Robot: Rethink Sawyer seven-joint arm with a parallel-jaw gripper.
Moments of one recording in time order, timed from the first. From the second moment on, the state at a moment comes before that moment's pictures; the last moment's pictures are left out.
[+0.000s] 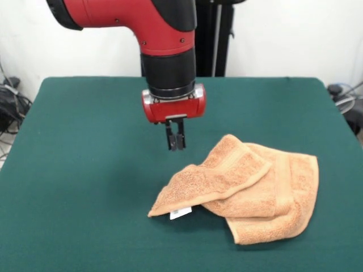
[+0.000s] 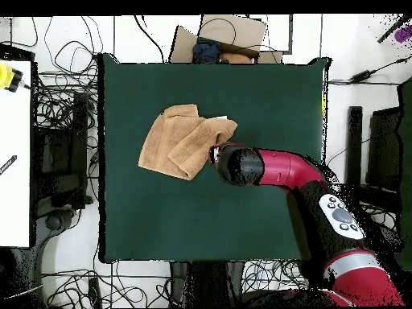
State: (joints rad) arm -0.61 -0.56 0.37 1.69 -0.35 0.43 1.53
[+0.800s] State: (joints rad) arm -0.57 -0.56 0.37 1.69 -0.36 0.43 1.53
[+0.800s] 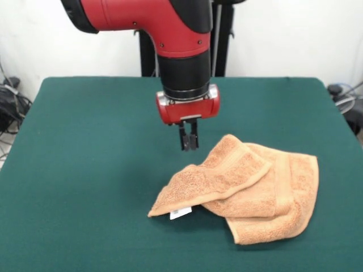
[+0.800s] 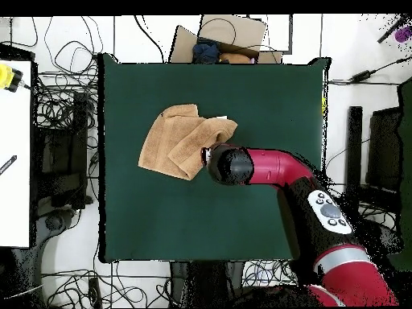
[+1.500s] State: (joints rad) arm -0.53 -0.56 0.37 1.70 -0.36 0.43 1.53
